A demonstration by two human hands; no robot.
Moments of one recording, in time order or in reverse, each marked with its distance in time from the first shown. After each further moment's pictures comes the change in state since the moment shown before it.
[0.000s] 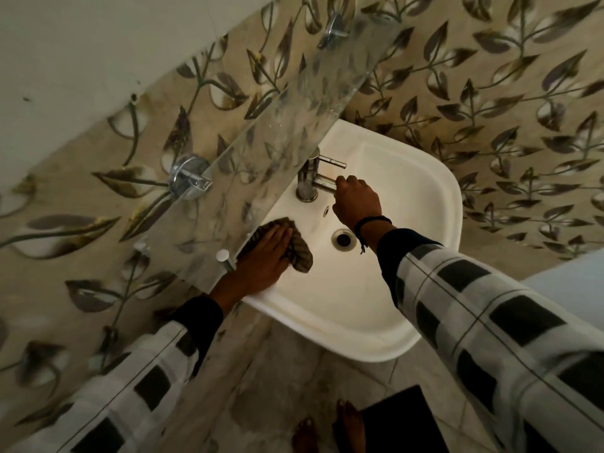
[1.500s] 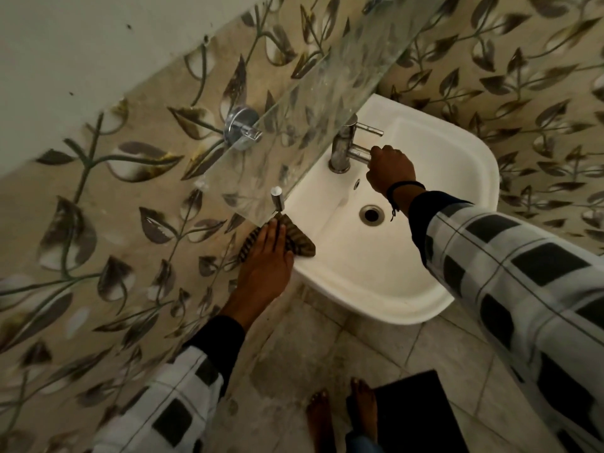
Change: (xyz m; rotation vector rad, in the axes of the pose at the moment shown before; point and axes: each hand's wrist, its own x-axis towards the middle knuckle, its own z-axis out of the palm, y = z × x) left_hand -0.105 0.036 0.004 0.157 0.071 -0.421; right_hand 0.002 -0.002 0.001 -0.037 0.008 0.014
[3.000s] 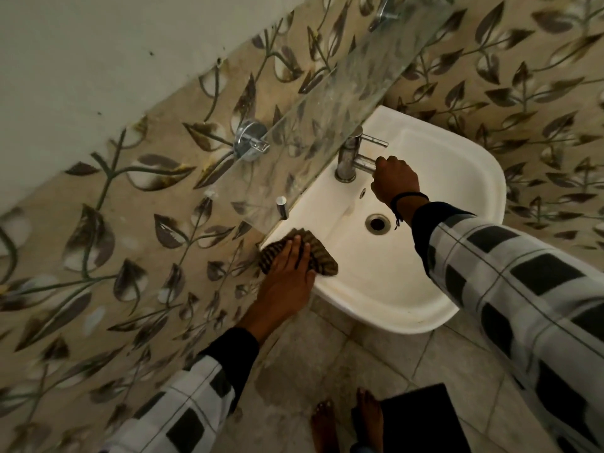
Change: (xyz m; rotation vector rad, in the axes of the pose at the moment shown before) left_hand -0.010 0.026 0.012 -0.066 -0.047 0.060; right_hand -0.003 -0.001 -0.001 0.016 0.006 -0.001
